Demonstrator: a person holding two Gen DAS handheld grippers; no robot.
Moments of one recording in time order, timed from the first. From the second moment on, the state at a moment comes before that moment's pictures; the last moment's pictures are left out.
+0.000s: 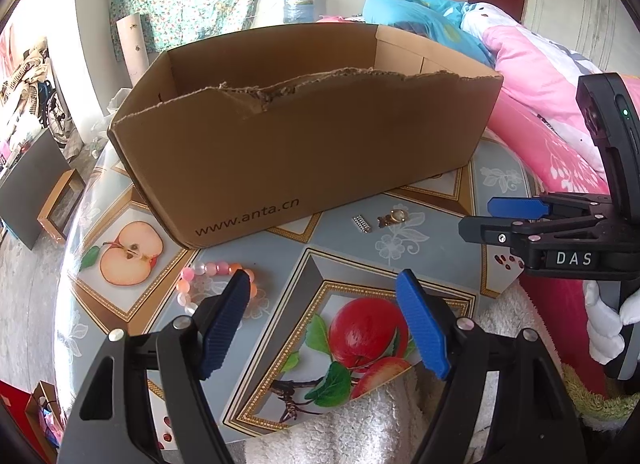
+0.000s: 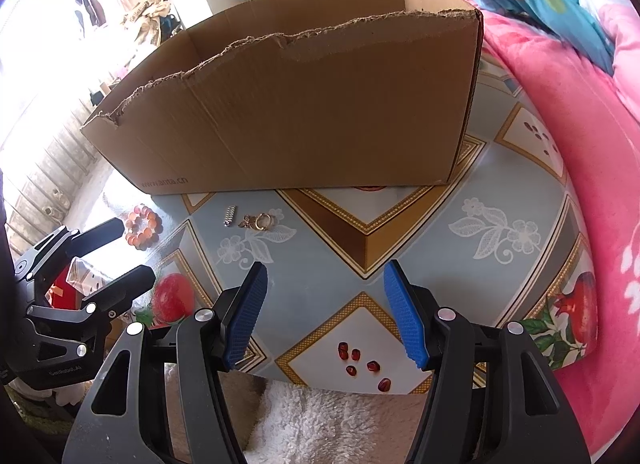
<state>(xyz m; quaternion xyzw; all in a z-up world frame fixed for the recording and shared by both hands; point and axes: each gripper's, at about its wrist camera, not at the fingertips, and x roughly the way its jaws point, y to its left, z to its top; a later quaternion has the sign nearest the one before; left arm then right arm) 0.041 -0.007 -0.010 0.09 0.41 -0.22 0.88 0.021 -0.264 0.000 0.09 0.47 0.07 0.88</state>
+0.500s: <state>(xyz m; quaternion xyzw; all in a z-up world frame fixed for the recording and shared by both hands) 0.041 -0.012 -0.010 0.10 0.41 -0.22 0.88 0.023 -0.268 -0.004 0.10 0.47 0.07 0.87</state>
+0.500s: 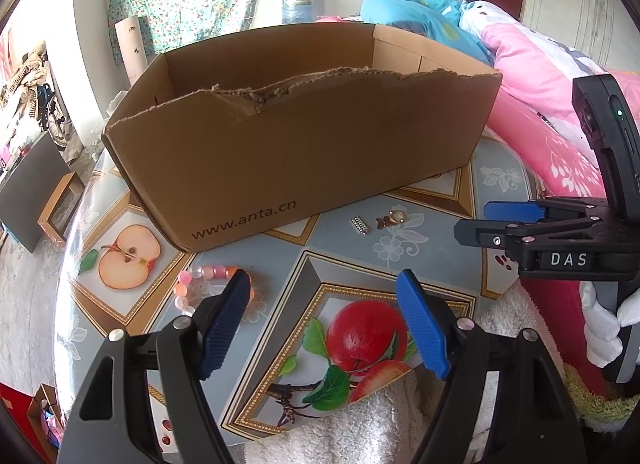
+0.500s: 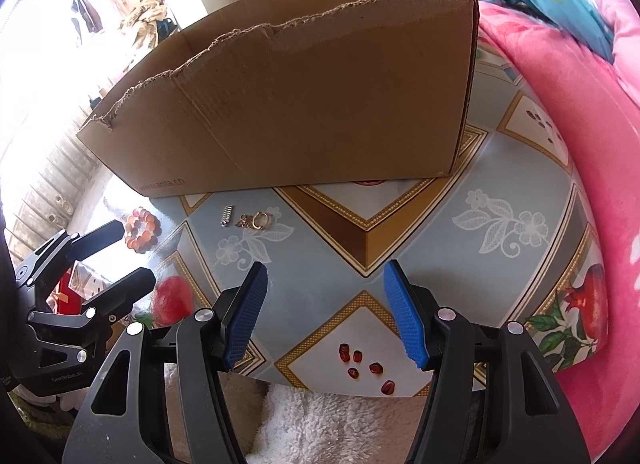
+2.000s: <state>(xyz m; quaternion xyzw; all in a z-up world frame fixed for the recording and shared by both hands) 0.040 -0.016 -0.008 0.09 0.40 -0.24 0.88 0.022 -0.278 -0.010 0.14 0.46 0.08 0.87</state>
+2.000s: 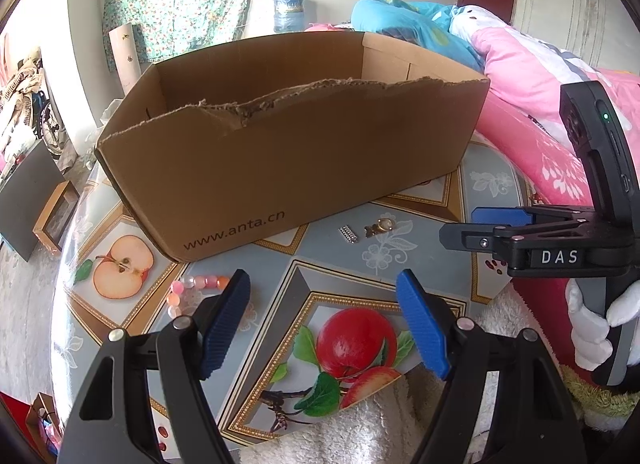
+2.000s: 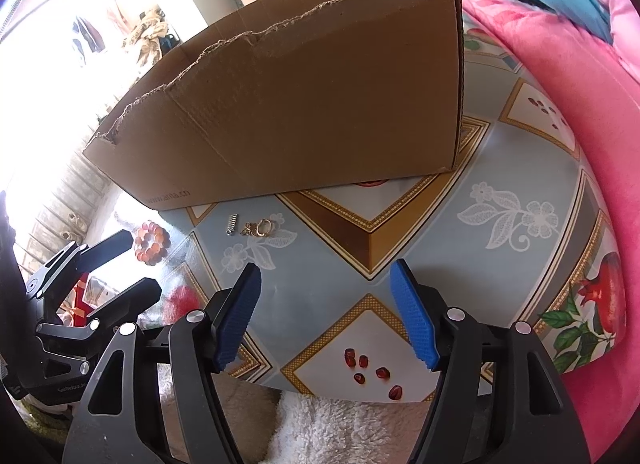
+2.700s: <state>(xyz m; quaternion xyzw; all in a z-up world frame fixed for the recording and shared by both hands) 0.037 -0.019 -0.007 0.10 0.39 -0.25 0.88 0.024 -0.278 -0.009 0.15 0.46 0.08 0.87</state>
